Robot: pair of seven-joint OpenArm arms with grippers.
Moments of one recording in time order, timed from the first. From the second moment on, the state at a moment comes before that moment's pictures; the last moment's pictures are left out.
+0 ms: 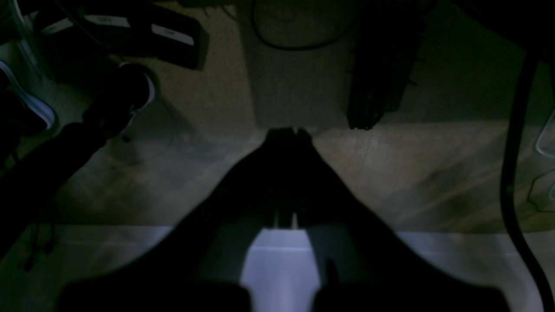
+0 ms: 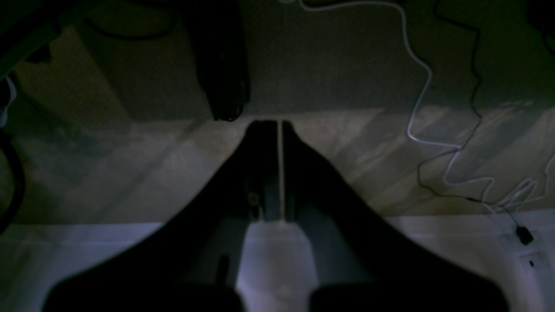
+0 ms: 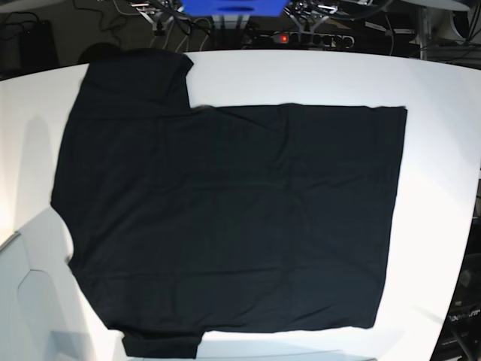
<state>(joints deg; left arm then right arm) 6.3 -3.3 3.5 2.9 -2.2 0.7 1.0 -6.0 -0.4 1.5 2.0 0.1 -0.6 0.1</state>
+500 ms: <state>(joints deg) 7.1 -1.2 3.5 5.8 -2.2 0.7 1.2 -11.3 0.3 1.6 16.8 0.1 -0.6 -8.4</state>
